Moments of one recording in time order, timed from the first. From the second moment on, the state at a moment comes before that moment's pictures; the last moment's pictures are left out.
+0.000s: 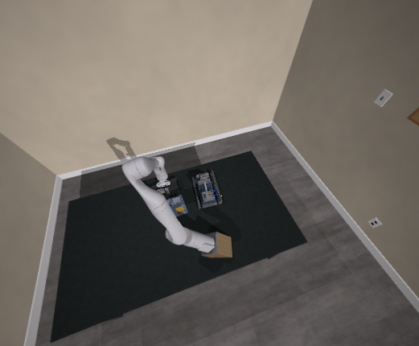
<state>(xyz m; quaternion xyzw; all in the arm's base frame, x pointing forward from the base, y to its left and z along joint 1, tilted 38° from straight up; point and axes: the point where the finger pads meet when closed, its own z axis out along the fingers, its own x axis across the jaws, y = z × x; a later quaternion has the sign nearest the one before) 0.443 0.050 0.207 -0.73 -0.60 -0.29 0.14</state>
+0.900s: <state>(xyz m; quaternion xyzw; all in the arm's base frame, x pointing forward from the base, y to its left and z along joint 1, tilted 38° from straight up) 0.434 0.042 0.224 -0.73 -0.60 -0.29 0.15</state>
